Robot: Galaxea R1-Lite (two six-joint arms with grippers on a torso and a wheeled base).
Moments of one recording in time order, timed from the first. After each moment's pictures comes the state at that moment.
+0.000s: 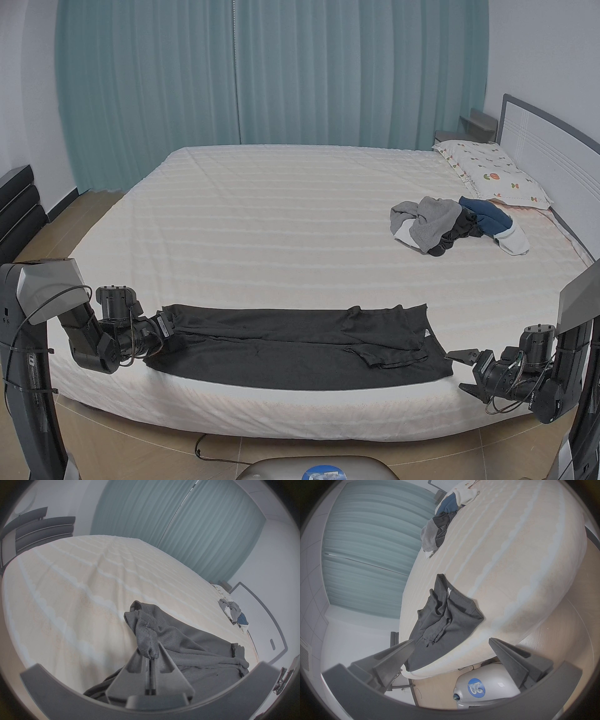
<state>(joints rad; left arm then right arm) 0.05 2.36 -0.77 -1.00 -0.20 -0.43 0.04 2.24 -0.09 -1.55 0.37 0.97</state>
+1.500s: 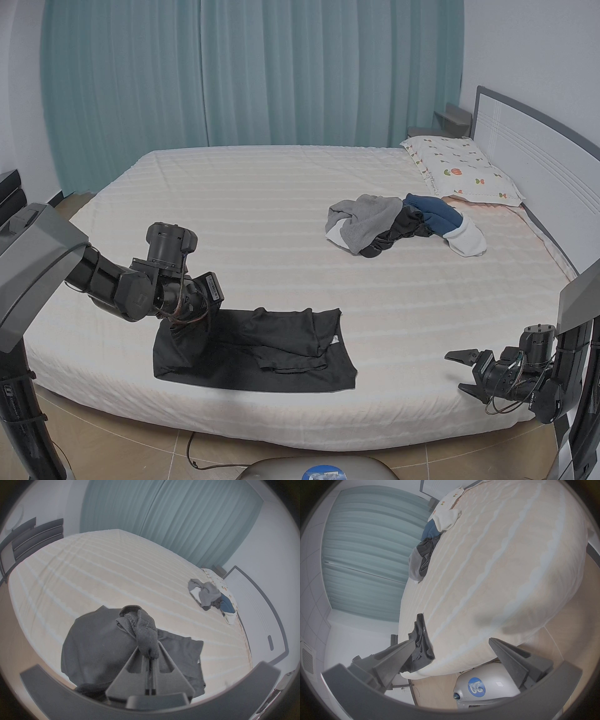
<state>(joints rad) -0.28 2.09 -1.11 -0.27 0.05 -0.59 0.04 2.24 -0.09 -1.55 0.38 0.97</state>
